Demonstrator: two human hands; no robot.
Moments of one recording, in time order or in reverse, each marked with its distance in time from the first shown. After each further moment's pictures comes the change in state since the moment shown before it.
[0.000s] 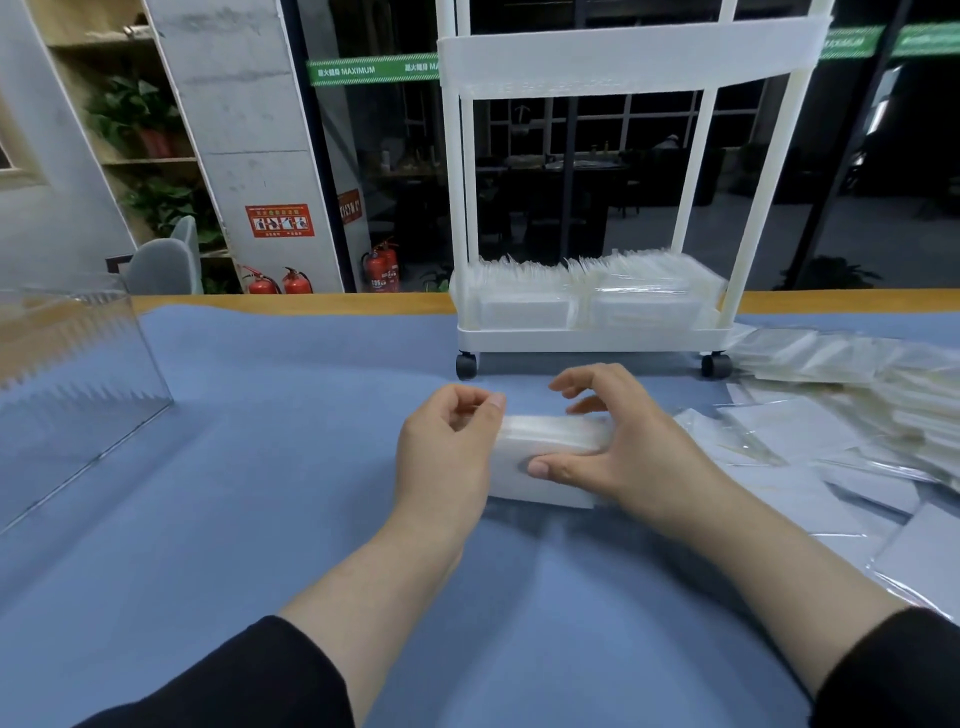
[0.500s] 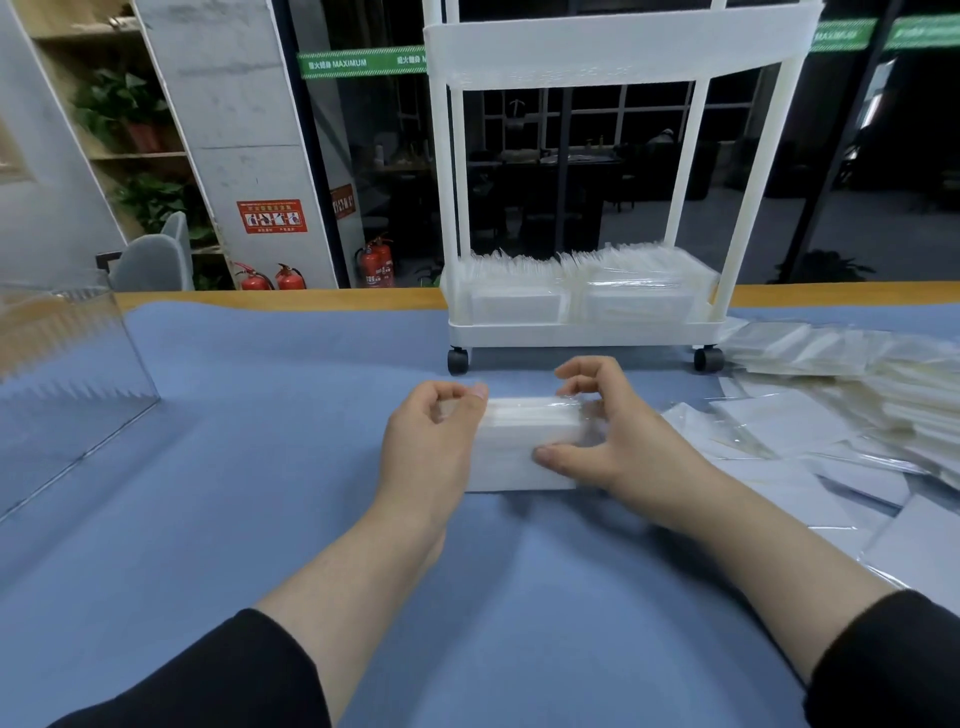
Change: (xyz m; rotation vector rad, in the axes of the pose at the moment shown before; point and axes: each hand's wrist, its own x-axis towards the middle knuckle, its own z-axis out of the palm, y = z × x) left_hand 0.004 -0.001 -0.003 -0.016 -0.010 -0.049; right_hand 0.002 0.008 0.000 0.103 -0.063 0.119
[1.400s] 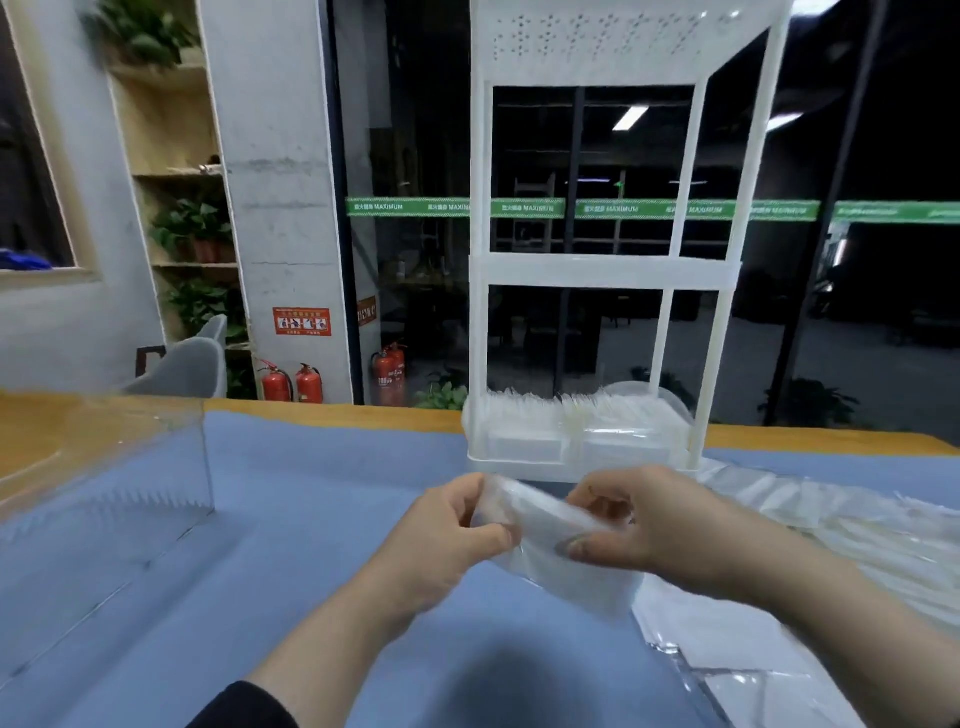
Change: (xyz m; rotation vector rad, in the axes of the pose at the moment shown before) left_hand 0.001 0.072 -0.044 0.131 -0.543 0.109; right_hand -0.016 -0.112 -0.075 -0.462 -0.189 -0.019
